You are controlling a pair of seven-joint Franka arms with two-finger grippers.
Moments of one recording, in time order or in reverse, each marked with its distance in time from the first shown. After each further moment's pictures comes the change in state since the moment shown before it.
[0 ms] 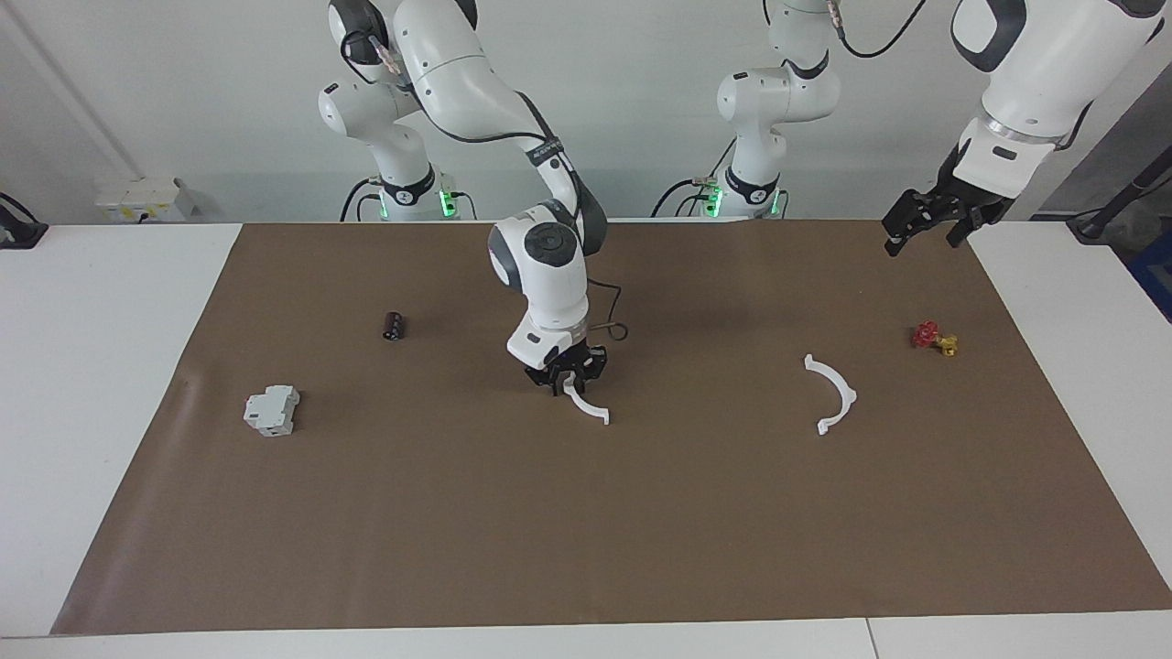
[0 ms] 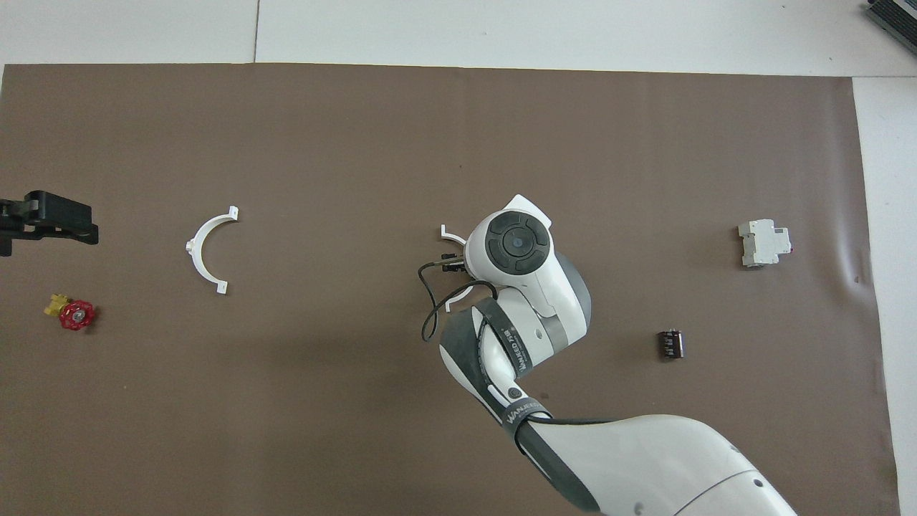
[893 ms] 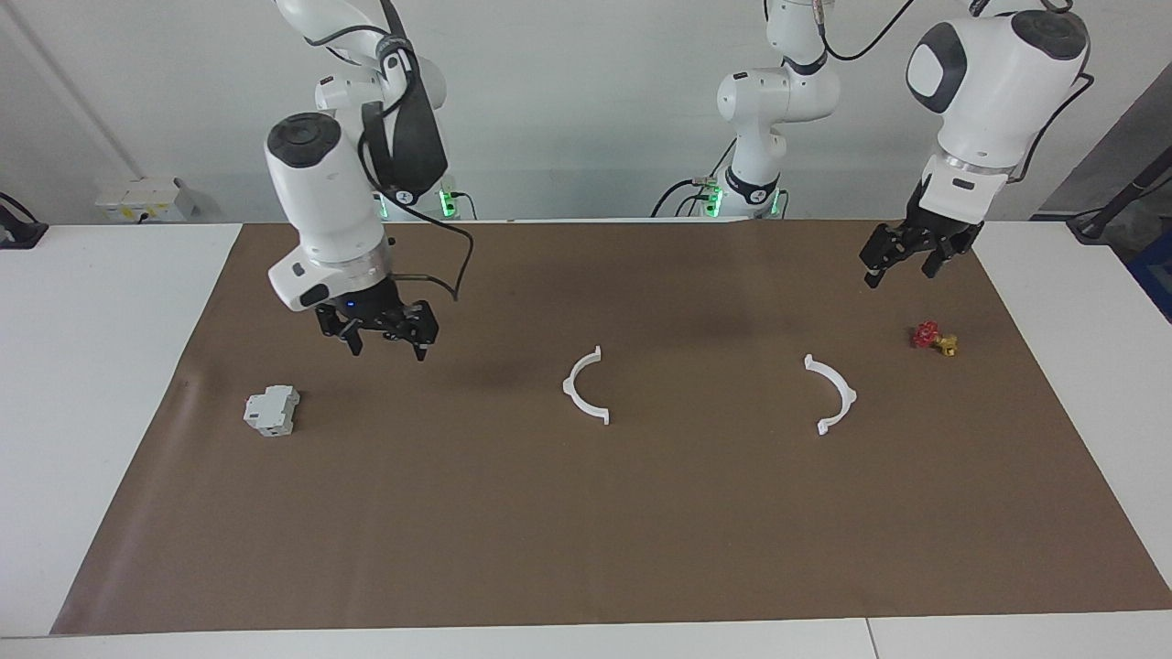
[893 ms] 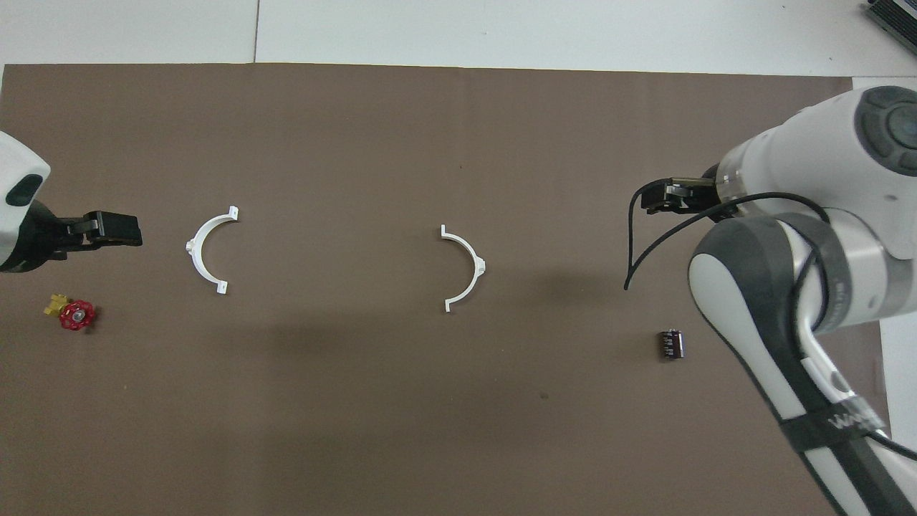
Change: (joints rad) left arm -0.004 -0.119 -0.007 -0.374 0.000 0.411 -0.060; right arm -0.390 -0.365 -0.032 0.020 -0.089 -0.429 -0.166
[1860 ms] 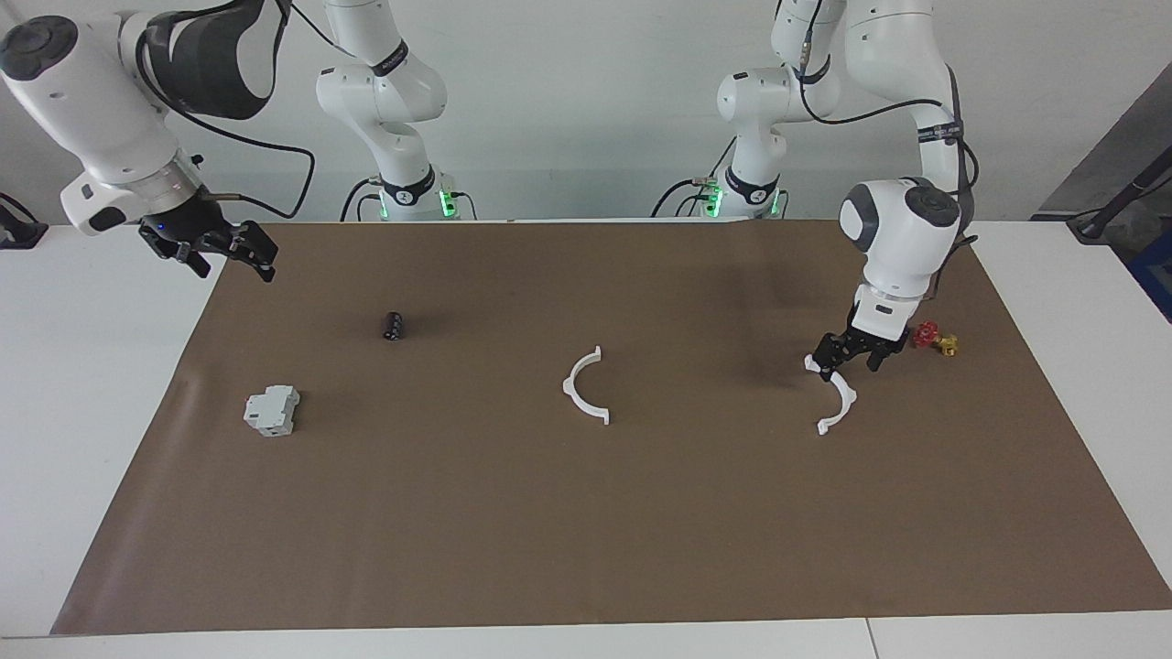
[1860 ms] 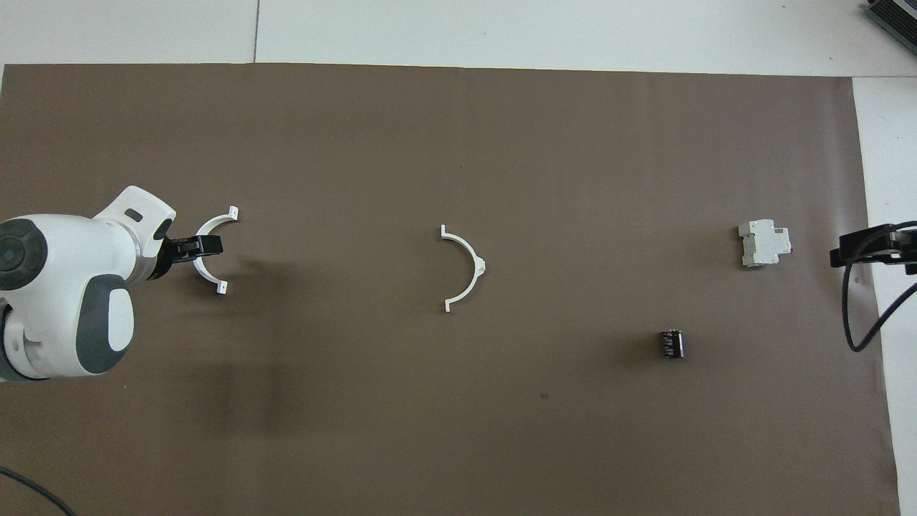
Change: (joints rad) left arm 0.004 0.258 0.006 -0.283 0.000 0.579 -0.013; right arm -0.293 -0.141 0.008 0.065 -0.002 -0.308 -0.327
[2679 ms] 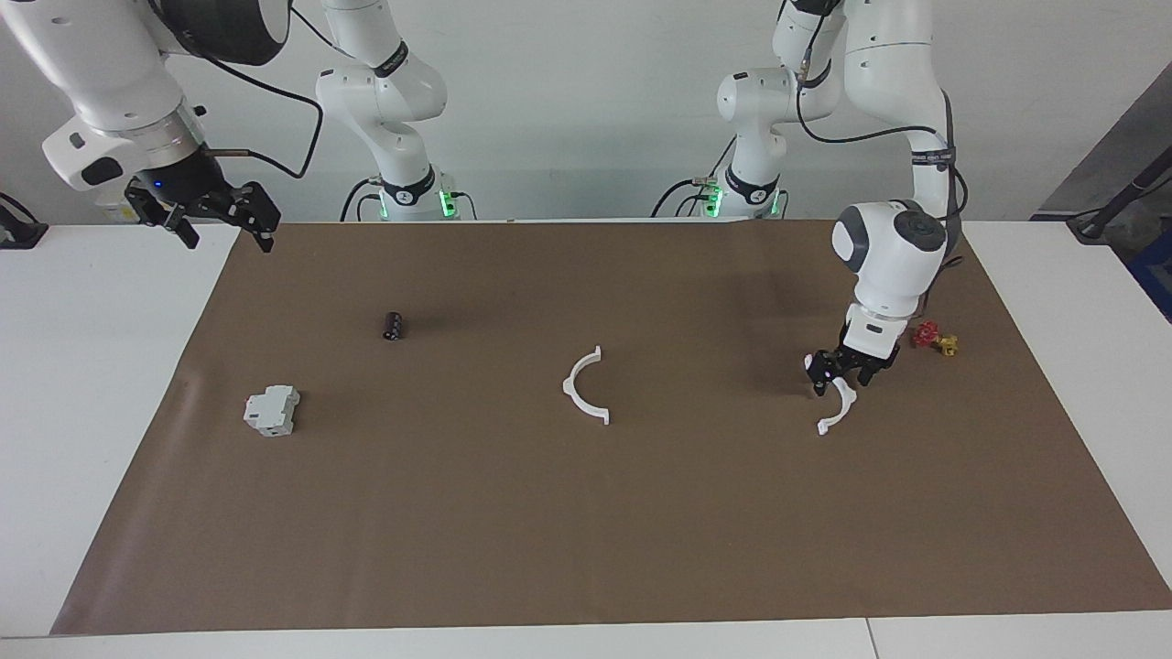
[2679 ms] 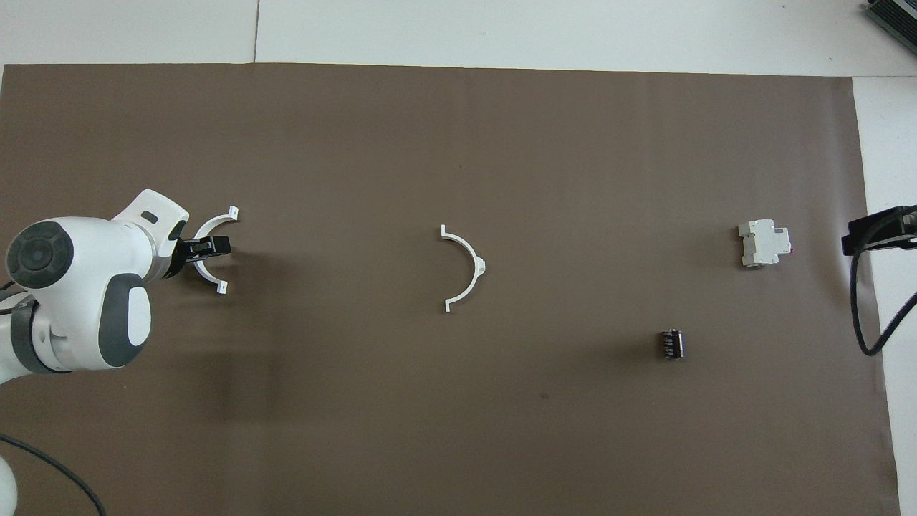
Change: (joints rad) left arm 0.000 0.064 0.000 0.000 0.000 0.074 -0.004; right arm 0.063 0.038 0.021 0.161 -0.063 -0.131 0.007
